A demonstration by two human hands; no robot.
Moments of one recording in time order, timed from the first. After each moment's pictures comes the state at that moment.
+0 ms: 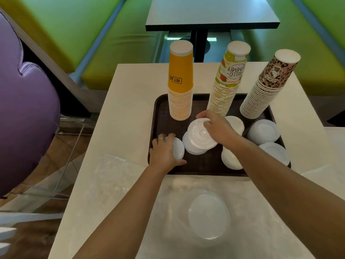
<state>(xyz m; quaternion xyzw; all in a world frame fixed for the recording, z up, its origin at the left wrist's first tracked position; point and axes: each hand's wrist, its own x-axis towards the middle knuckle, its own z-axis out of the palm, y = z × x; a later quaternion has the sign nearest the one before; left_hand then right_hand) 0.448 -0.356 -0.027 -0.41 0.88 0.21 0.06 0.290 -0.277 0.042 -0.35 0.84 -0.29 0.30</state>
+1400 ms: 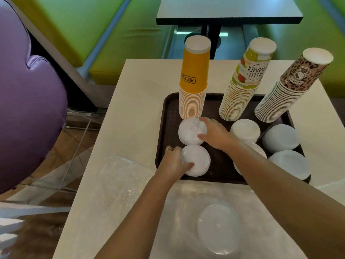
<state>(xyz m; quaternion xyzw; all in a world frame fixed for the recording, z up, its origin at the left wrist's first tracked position) 0.457 -0.348 -0.013 -0.43 0.82 0.37 0.08 0.294 -0.314 0.004 -0.41 0.85 -0.15 0.30</state>
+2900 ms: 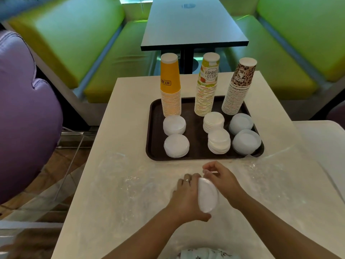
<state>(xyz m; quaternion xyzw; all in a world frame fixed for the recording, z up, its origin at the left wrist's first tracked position) 0.522 -0.196 -0.006 -0.24 0.91 0.31 0.12 0.396 -0.115 -0.004 -0.21 0.79 -0.45 0.37</state>
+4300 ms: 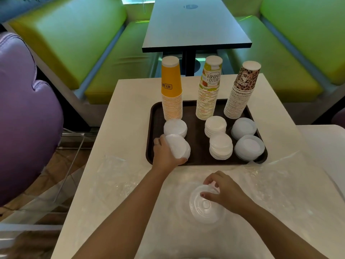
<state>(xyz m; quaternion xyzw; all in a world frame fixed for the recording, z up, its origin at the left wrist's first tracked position) 0.466 -0.301 0.004 -0.44 0.82 0.34 -0.08 0.387 -0.109 0.003 -0.39 0.83 -0.22 0.34</state>
